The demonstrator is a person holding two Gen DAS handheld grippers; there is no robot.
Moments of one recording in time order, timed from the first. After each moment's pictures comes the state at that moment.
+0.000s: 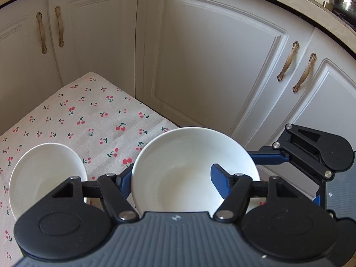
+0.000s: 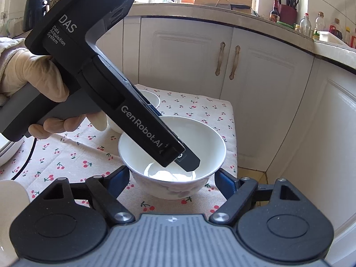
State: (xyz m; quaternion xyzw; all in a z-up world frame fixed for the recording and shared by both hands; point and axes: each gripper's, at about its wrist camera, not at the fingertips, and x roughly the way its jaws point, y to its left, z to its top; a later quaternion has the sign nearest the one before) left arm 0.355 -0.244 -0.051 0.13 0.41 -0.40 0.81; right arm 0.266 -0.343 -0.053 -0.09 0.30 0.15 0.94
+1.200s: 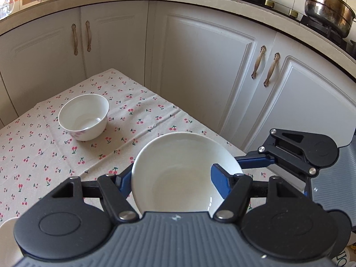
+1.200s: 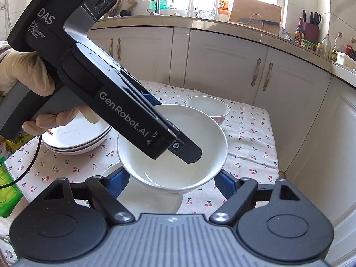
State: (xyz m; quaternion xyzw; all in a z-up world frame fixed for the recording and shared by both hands) left arm 0.200 -0.151 0.004 0.11 0.38 -0.37 0.84; right arm 0.133 -0.261 -0.009 -0.11 0.30 0.20 0.93
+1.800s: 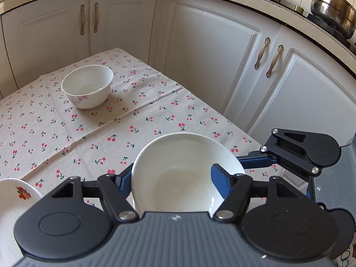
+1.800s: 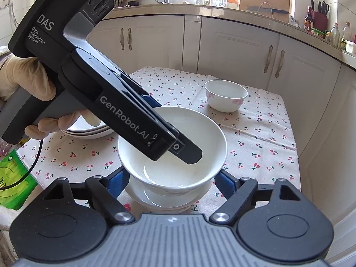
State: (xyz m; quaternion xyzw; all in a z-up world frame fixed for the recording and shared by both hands) left arm 0.183 -0.131 -0.025 0.09 0.41 -0.36 0.83; right arm 0.115 -0.244 -0.029 -0.10 0.33 0.22 0.91
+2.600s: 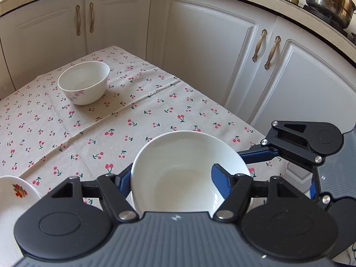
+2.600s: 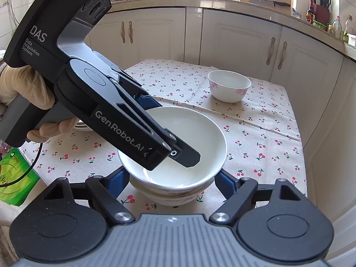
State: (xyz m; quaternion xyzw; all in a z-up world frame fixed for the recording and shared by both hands) left arm 0.176 -0.132 -0.038 0.11 0.40 -0.37 0.83; right arm 0.116 -0.243 -0.037 -0.09 0.35 0.22 0.91
